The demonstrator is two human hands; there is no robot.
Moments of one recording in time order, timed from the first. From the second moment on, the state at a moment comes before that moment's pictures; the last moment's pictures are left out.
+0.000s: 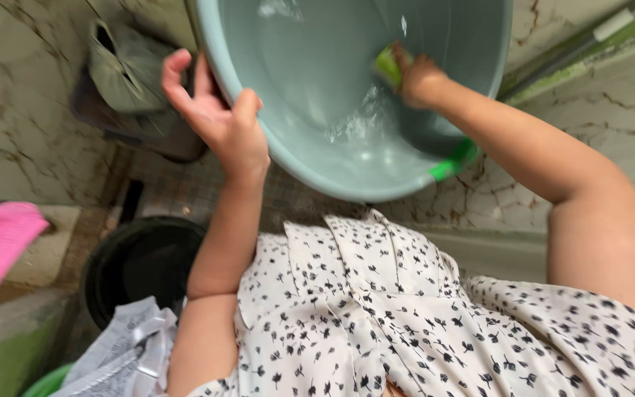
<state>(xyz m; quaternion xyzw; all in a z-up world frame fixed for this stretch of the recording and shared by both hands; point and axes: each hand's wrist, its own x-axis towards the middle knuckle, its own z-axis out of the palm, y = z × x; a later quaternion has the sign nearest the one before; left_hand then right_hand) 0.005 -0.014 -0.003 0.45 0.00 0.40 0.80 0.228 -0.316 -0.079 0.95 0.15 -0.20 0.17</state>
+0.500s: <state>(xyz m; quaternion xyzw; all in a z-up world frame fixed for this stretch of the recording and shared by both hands) 0.002 -0.017 -0.009 0.46 -0.04 0.41 0.79 0.064 -0.277 0.007 0.80 0.34 -0.42 -0.26</state>
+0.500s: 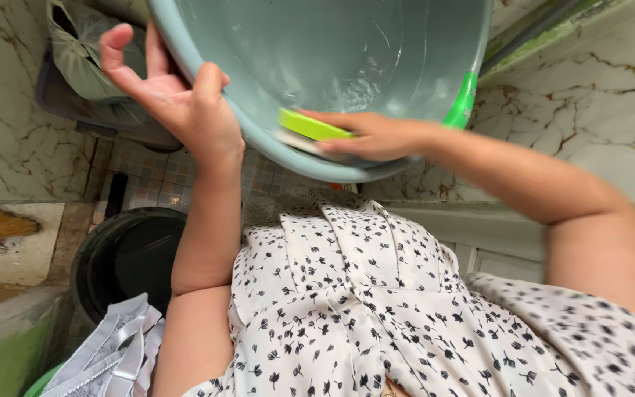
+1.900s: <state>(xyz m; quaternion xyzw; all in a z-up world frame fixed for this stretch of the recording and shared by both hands) -0.019 -0.003 -0.039 0.49 0.04 0.39 0.78 0.049 -0.462 -0.100 0.39 -0.06 0.11 -0.91</state>
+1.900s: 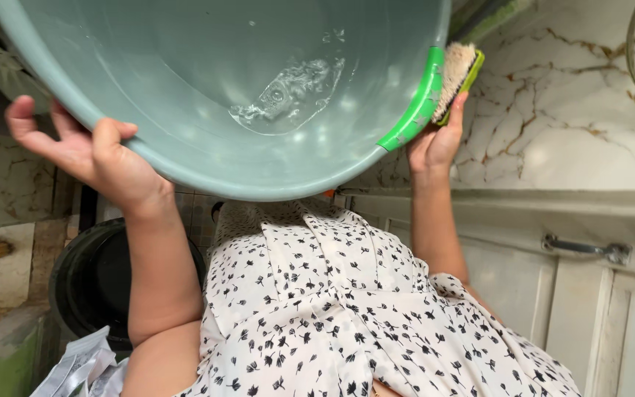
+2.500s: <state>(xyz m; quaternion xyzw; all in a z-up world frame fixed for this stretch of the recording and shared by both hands) 0.042 0.051 -0.041 0.57 0.15 0.28 0.75 0.215 -0.477 -0.029 0.61 -0.01 0.21 -0.76</state>
